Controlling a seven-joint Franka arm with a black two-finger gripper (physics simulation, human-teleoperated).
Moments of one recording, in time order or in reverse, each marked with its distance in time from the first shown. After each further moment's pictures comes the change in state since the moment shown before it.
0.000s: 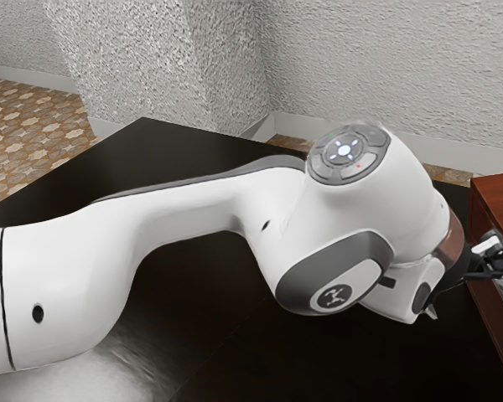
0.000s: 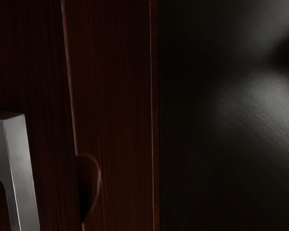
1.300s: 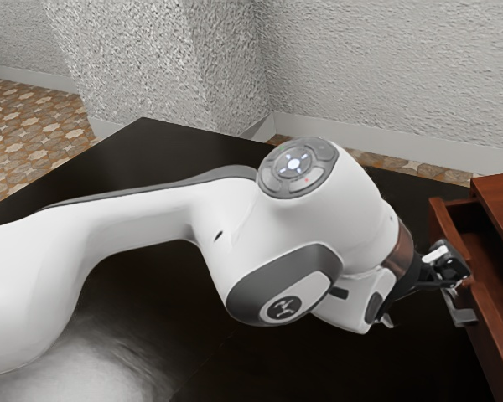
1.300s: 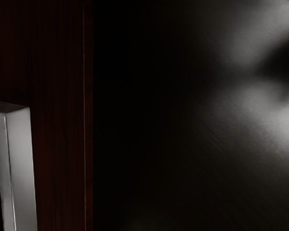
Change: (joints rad) arm -0.013 -0.151 0.053 -0.198 -0.003 0.015 -0.039
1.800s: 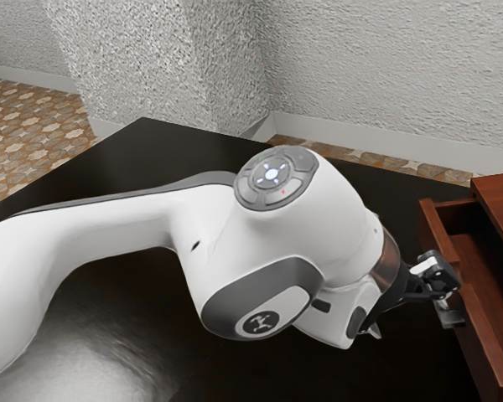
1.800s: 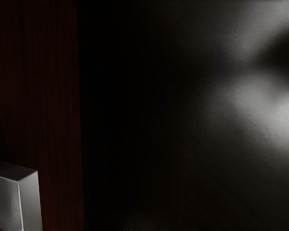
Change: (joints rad) arm -0.026 -0.086 0.012 -0.087 0.004 0.000 0.000
